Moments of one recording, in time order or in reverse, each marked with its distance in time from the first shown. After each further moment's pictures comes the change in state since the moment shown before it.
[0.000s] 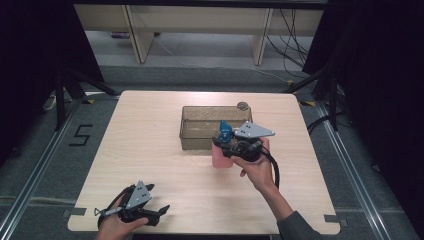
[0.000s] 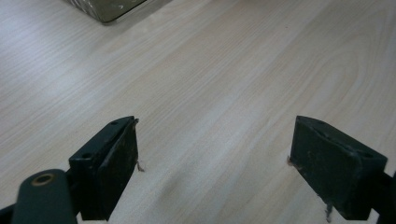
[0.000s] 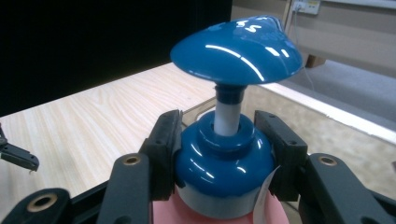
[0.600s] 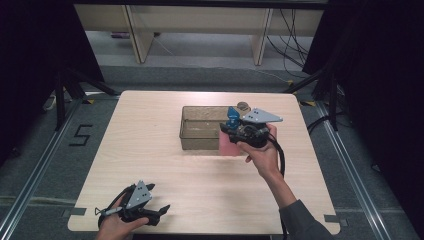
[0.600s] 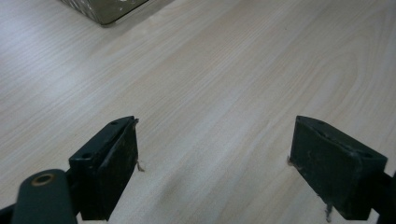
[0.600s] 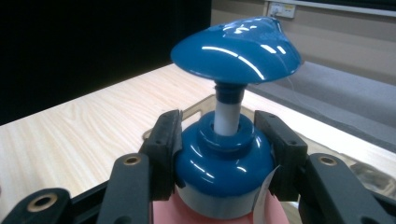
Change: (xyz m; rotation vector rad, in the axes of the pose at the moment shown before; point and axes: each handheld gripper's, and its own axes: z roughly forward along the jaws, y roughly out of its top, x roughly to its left) left arm -0.002 0.001 0.001 -0.015 0.002 -0.017; right arm -0.029 0.022 -0.003 -0.019 -0.070 0.032
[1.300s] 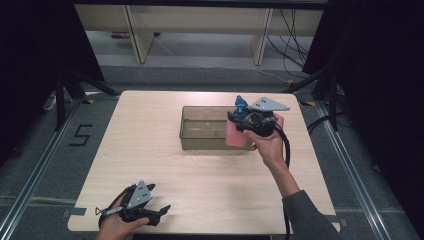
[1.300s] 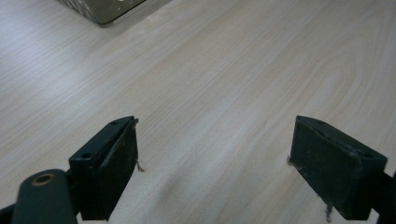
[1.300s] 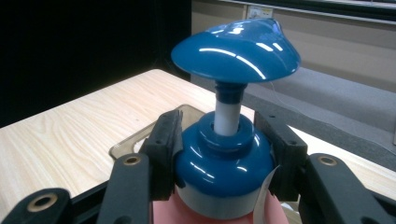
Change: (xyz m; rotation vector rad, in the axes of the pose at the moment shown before) left arm 0.001 0.000 0.000 0.013 -0.003 0.021; right arm -0.026 0.017 0.000 -0.007 -0.067 0.005
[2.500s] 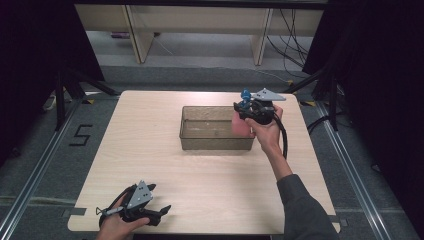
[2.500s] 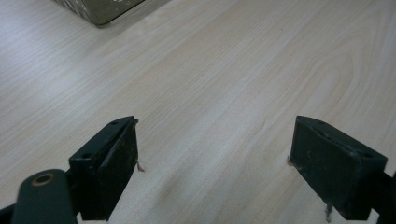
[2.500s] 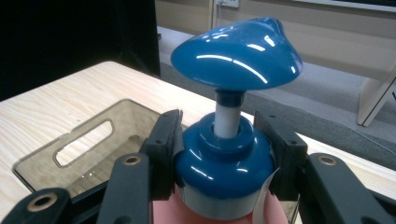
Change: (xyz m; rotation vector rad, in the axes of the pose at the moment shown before) left arm -0.001 0.000 0.000 0.003 -0.006 -0.003; right arm -0.046 -0.015 0.041 0.051 -0.116 0.047
